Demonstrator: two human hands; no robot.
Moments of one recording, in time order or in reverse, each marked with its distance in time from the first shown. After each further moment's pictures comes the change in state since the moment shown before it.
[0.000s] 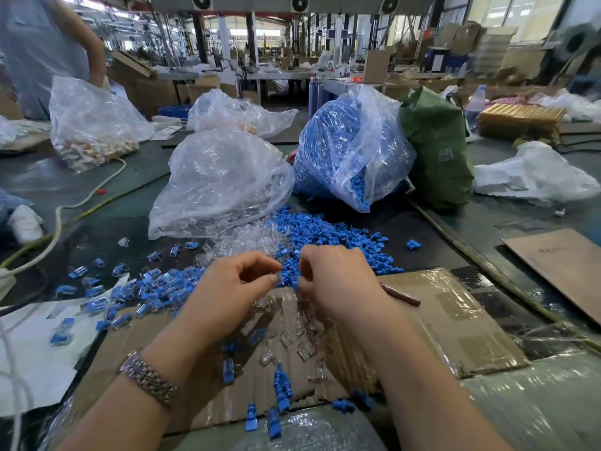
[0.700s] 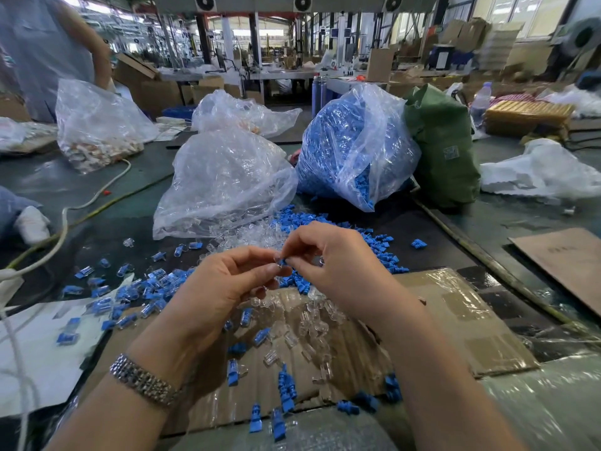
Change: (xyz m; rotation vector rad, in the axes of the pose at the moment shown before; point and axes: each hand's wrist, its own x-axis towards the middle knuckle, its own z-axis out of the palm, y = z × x) left_hand 0.000 -0.010 -0.011 -0.649 -0.101 -0.135; right_hand -0.007 0.001 -0.018 0.540 0.150 -0.250
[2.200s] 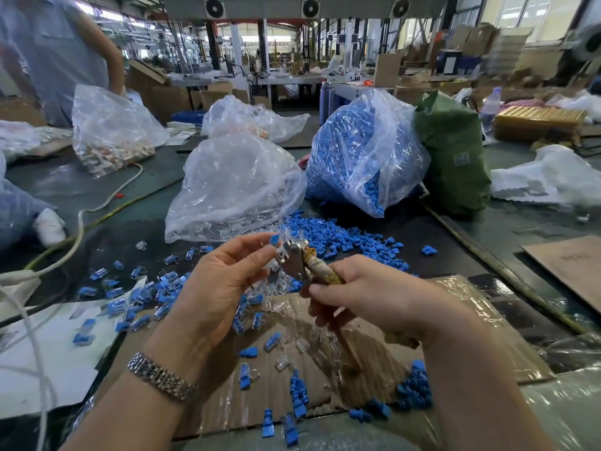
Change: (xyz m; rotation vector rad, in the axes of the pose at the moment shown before) left_hand 0.004 0.009 -0.002 -0.241 0.166 0.082; right_hand -0.012 -0.006 -0.020 0.321 -0.439 0.434
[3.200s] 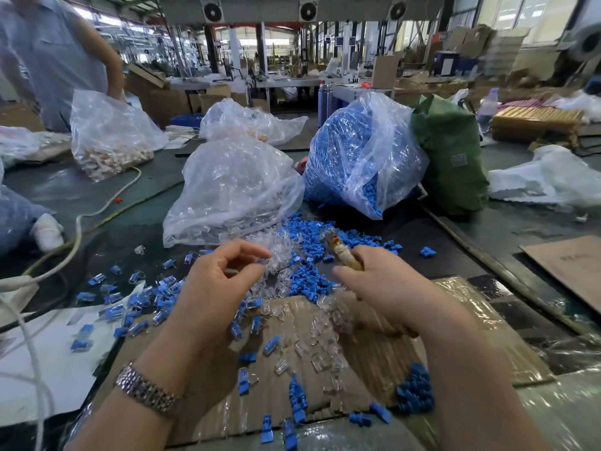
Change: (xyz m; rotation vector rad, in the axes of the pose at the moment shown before) left_hand -0.012 0.006 -0.001 0.692 0.092 0.237; right_hand 0.010 0.014 -0.015 -0.341 0.359 0.166
